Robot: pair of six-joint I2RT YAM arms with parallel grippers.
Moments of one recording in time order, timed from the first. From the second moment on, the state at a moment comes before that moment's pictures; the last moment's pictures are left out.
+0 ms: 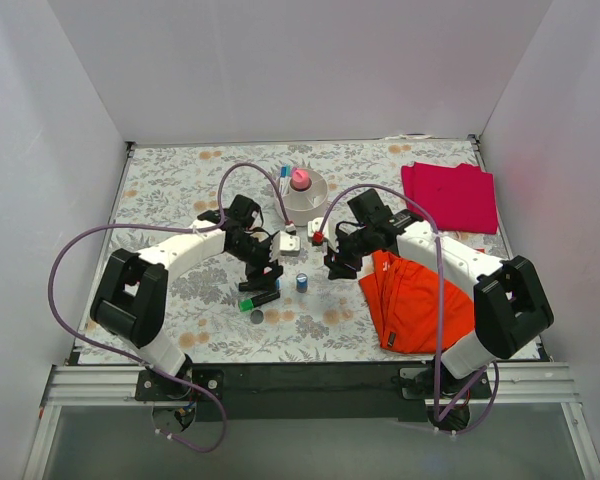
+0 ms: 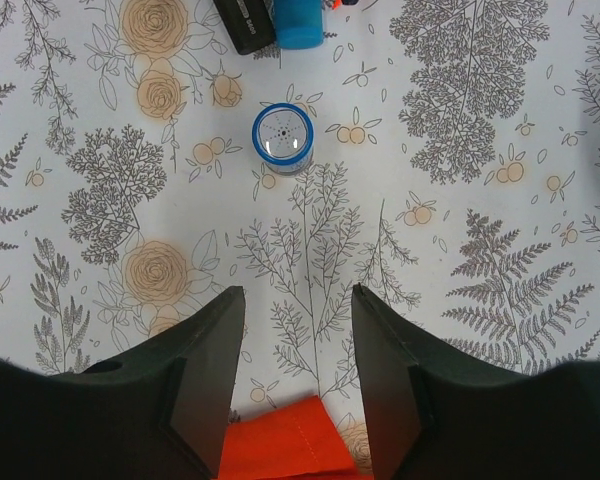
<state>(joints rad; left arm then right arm) -0.47 1.62 1.06 -0.70 0.71 0.95 0.62 1.53 1.08 -0.58 -0.65 -0.80</state>
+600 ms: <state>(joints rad) -0.48 1.67 1.00 -0.57 0.60 0.90 0.59 1.53 1.05 -0.55 -0.64 -0.78</state>
